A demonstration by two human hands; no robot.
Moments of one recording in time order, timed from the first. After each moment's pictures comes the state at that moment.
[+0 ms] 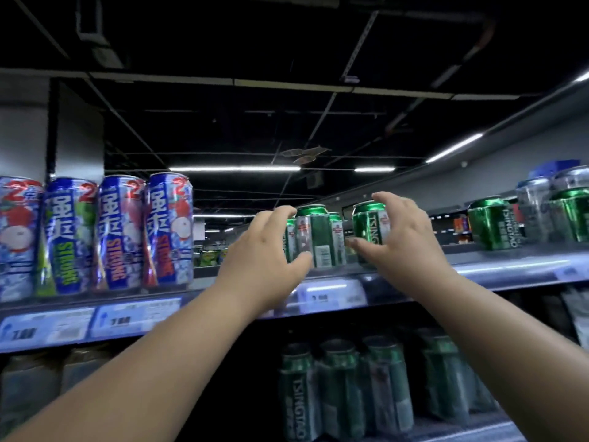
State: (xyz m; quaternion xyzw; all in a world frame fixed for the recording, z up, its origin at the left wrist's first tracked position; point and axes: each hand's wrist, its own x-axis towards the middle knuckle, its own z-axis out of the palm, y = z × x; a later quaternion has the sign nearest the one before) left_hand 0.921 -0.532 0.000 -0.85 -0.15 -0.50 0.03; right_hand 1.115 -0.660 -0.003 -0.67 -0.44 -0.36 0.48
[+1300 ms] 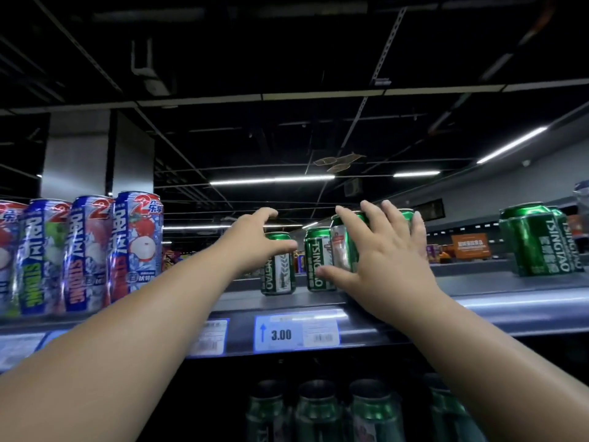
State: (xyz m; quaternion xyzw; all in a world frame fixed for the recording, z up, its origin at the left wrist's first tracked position) left_hand 0.991 -0.468 0.069 -0.85 -0.29 -0.44 -0.05; right_hand 1.143 -0.642 0.006 -0.68 -0.51 -0.41 0.33
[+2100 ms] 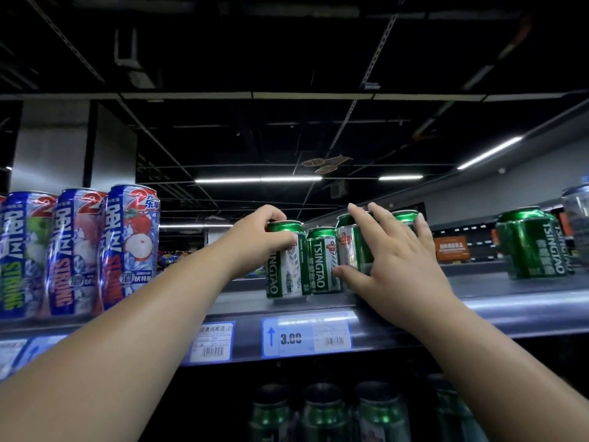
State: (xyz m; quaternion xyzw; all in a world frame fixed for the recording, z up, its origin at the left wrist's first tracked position) left_hand 0.984 -0.469 0.065 -0.86 -0.18 -0.44 -0.19; right_hand 1.146 -0.641 0.000 -0.67 -0.50 -0.43 0.35
